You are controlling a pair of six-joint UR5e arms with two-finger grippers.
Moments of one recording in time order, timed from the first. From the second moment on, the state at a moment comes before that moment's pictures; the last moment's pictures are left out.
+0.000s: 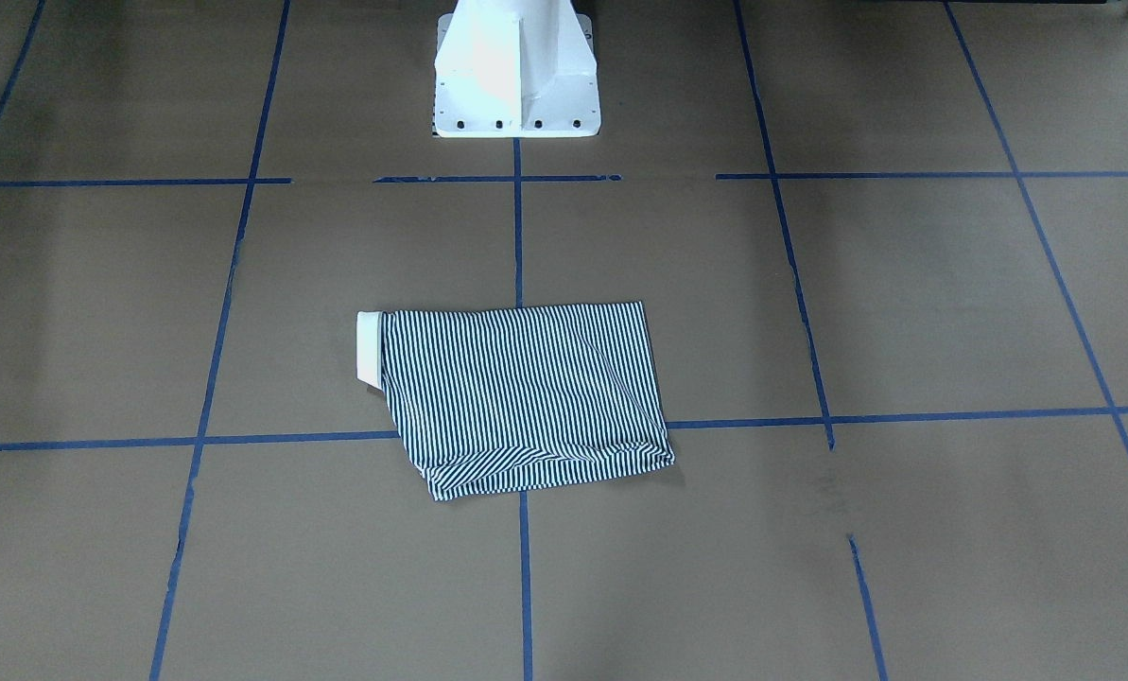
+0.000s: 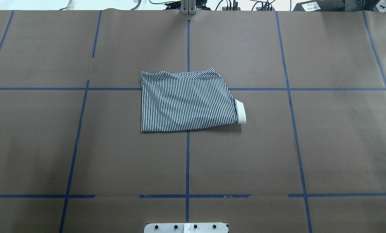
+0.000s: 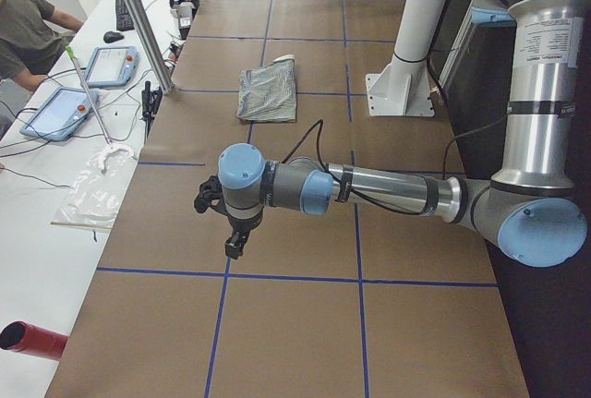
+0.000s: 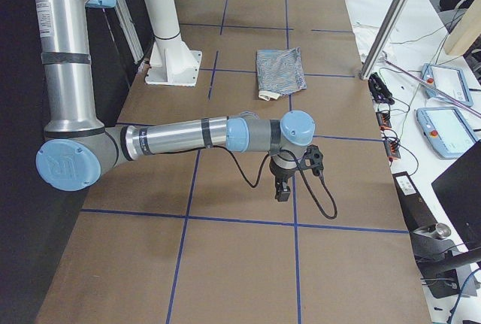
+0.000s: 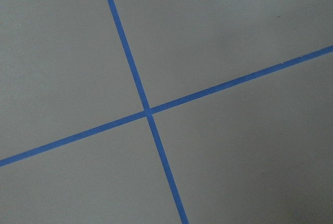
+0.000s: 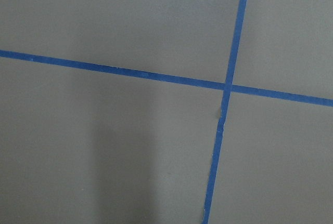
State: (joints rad) left arm -1.56 -1.57 -1.71 -1.62 -2.39 0.21; right arm 1.50 -1.53 1.70 -1.74 2.37 -0.09
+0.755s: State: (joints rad) left arm -1.56 -1.55 -1.69 -1.61 -2.39 0.20; right arm 1.50 -1.59 1.73 -1.74 2.33 -0.08
